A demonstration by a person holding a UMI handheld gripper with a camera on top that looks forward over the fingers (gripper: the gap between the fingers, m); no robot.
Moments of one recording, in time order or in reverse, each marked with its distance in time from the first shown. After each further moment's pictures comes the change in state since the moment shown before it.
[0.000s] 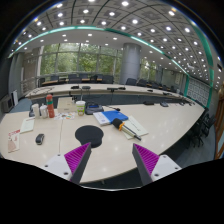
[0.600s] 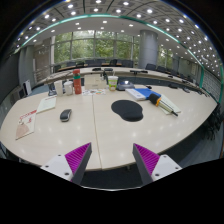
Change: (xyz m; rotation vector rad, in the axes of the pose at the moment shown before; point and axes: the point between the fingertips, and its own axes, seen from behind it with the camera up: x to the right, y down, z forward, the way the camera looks) arm -0.203 0.131 0.008 -0.154 -0.180 -0.021
